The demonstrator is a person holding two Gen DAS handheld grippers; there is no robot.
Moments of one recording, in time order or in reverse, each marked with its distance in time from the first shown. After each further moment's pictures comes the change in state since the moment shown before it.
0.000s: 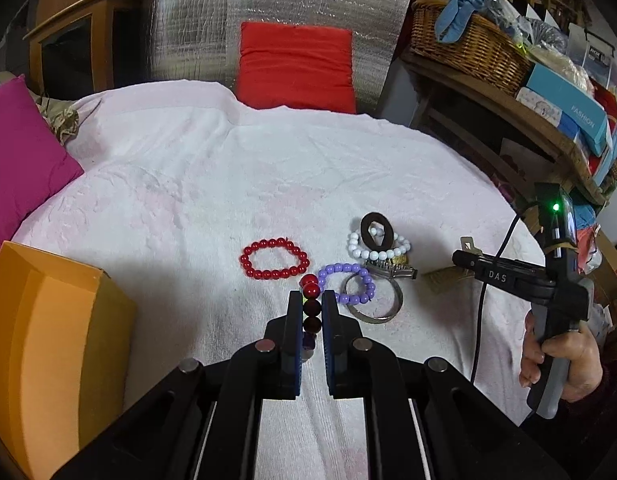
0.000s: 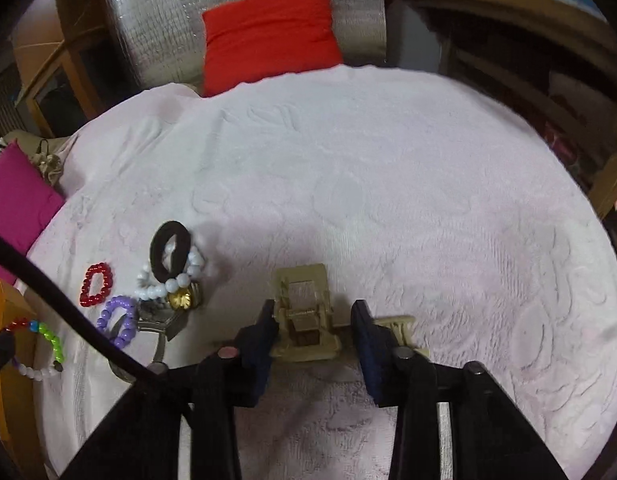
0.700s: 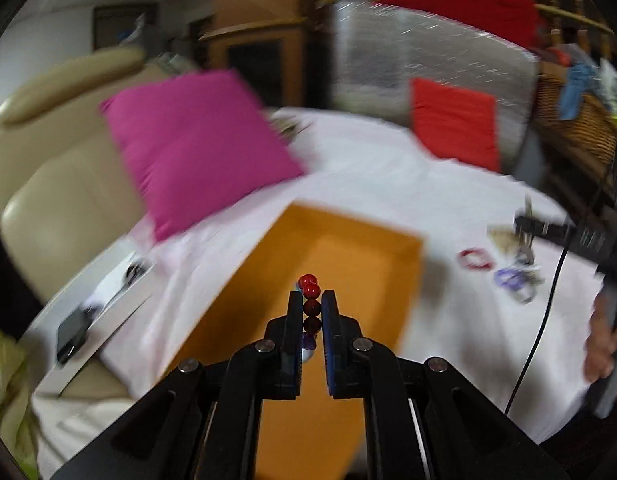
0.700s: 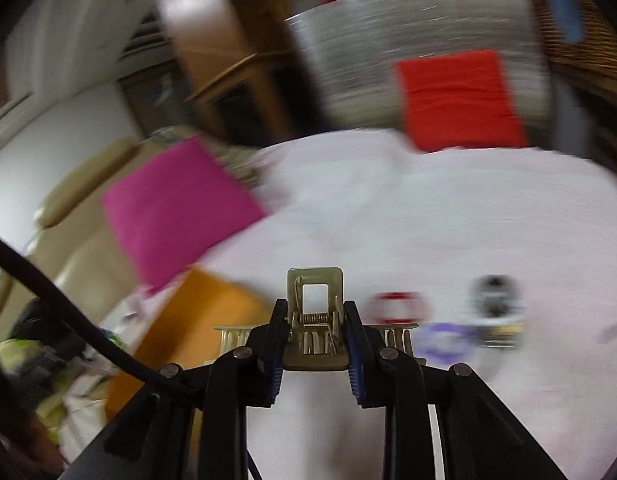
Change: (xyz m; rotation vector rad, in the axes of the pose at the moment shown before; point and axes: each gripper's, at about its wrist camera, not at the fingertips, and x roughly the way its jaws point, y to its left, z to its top) left arm -0.195 0.149 -0.090 -0.243 -0.110 0.466; right arm -0.121 0.211 -0.018 -0.209 -0.145 0.547
